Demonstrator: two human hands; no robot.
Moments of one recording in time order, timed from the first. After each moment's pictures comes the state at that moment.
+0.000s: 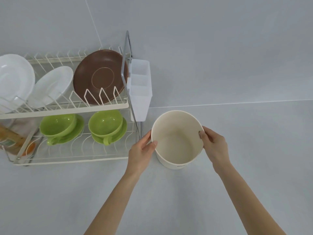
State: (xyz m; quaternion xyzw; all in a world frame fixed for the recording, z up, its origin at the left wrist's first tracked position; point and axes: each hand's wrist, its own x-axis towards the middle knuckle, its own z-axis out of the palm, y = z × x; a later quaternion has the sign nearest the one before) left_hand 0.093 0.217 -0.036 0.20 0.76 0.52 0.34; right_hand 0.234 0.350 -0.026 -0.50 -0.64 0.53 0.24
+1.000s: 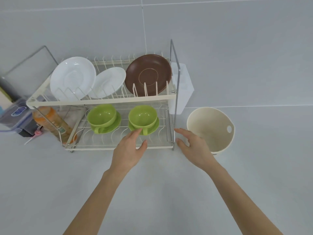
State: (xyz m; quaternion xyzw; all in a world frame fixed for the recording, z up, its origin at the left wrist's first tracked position) left_hand 0.022 0.090 -0.005 0.35 0.88 0.28 0.12; right_hand 0.164 0.218 0.015 -0.34 -0.84 0.41 0.10
